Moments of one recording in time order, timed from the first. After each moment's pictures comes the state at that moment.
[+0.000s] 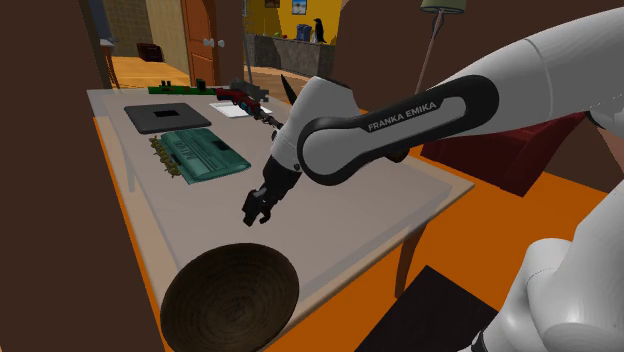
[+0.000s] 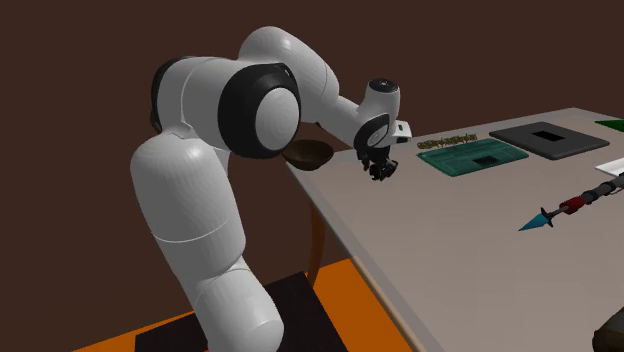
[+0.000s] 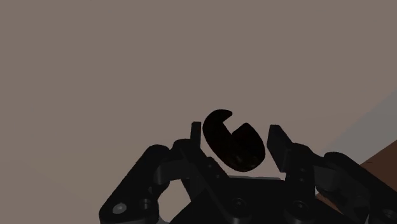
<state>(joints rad) 0.23 -0.08 0.23 -2.23 0.27 2.52 -0.04</state>
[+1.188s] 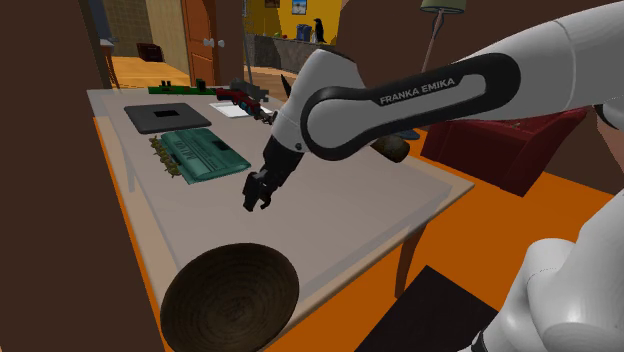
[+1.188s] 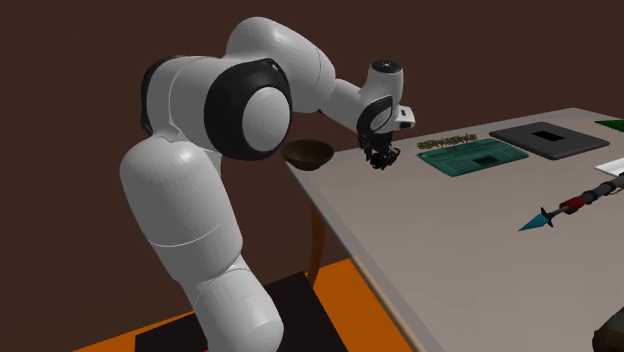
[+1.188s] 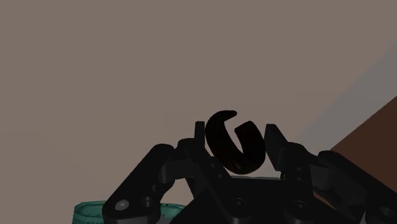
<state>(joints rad) 0.22 -0.12 0.22 -2.16 0.25 2.41 -0.02</state>
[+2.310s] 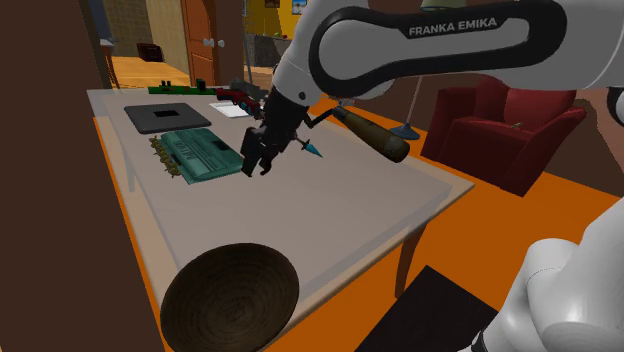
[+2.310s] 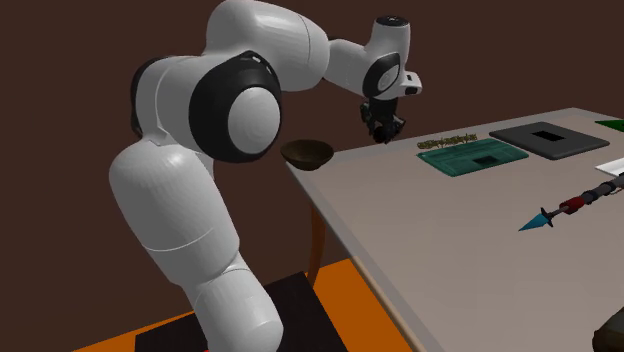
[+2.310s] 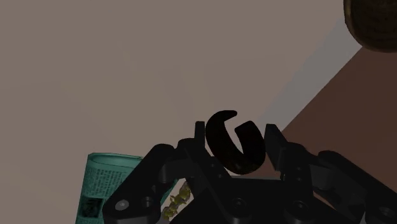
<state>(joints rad) 0.21 -0.16 0.21 -1.97 0.22 2.19 0.02</state>
